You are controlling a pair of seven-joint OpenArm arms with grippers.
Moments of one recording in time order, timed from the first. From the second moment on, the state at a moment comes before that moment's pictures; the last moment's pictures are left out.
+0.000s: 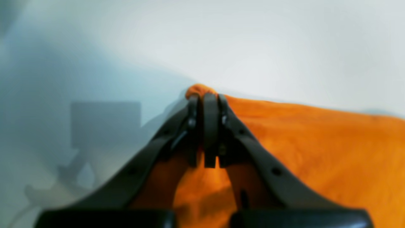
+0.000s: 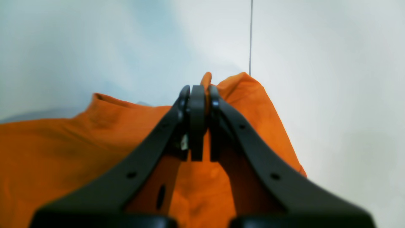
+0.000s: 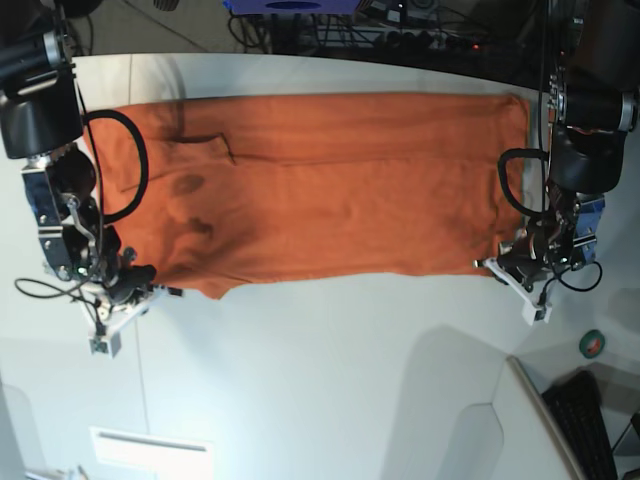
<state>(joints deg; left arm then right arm) -24.3 -24.7 7.3 32.9 -23.4 -15.8 25.2 14.5 16.9 -13.6 65.7 29.5 -6.5 -35.1</state>
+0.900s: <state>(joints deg) -2.3 -24.7 -12.5 70.9 -23.2 -15.9 38.4 9.2 18.0 -14.0 69.9 29.1 -6.5 -27.6</state>
